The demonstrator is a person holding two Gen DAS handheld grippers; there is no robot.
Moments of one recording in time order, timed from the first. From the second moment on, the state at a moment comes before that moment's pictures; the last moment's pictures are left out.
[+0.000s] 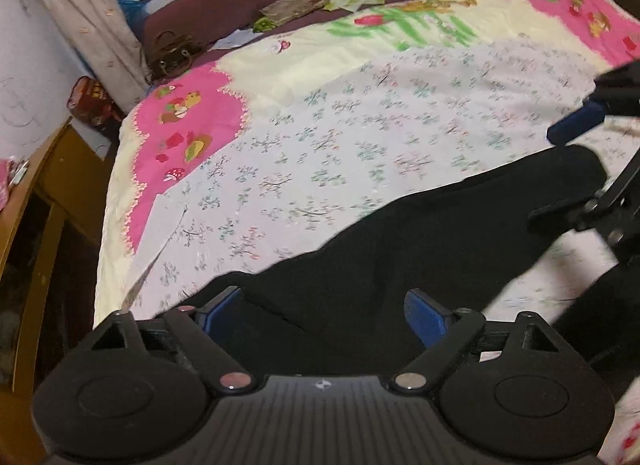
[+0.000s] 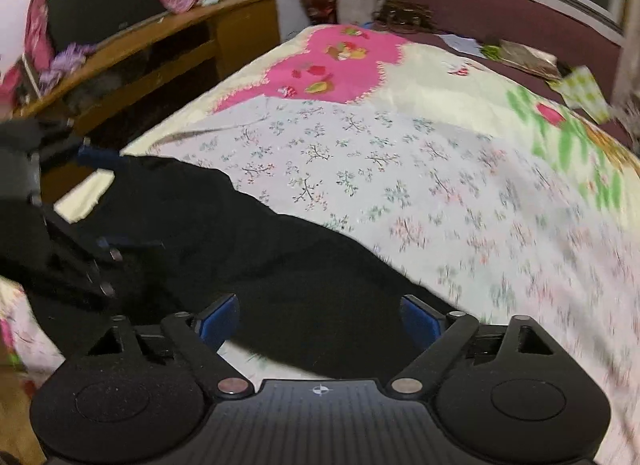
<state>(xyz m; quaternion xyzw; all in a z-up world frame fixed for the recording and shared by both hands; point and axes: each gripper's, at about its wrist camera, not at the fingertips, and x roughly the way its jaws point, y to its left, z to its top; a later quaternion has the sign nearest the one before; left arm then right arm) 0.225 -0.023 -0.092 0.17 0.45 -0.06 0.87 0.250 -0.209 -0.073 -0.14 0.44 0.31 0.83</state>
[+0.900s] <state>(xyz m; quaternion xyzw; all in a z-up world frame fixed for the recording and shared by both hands) 0.377 0.018 -0.244 0.26 0.52 -0.30 0.76 0.413 -0.165 -0.209 -0.21 0.55 0.42 0.69</state>
